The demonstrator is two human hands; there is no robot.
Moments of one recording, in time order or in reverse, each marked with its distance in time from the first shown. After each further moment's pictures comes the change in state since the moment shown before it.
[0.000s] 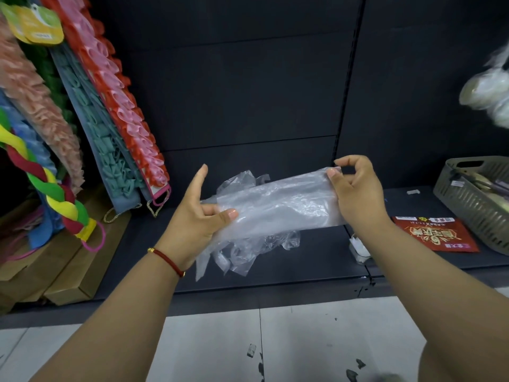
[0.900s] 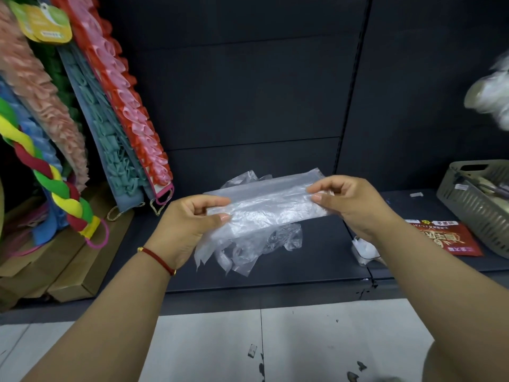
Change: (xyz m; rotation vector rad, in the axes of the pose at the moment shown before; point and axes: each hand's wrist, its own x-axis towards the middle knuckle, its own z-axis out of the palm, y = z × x) left_hand -0.003 0.000 -0.016 -0.029 0.050 -0.062; right_hand -0.002 0.005 -0.006 0.202 -0.495 0.069
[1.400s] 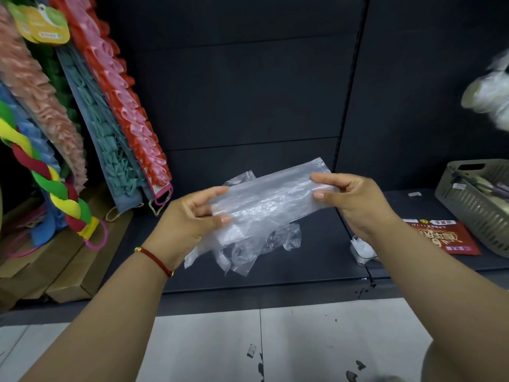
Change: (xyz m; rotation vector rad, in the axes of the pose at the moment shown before) left_hand -0.008 0.008 0.005 0.010 -0.071 0.061; right_hand -0.001 0.003 -0.002 0.143 0.117 0.007
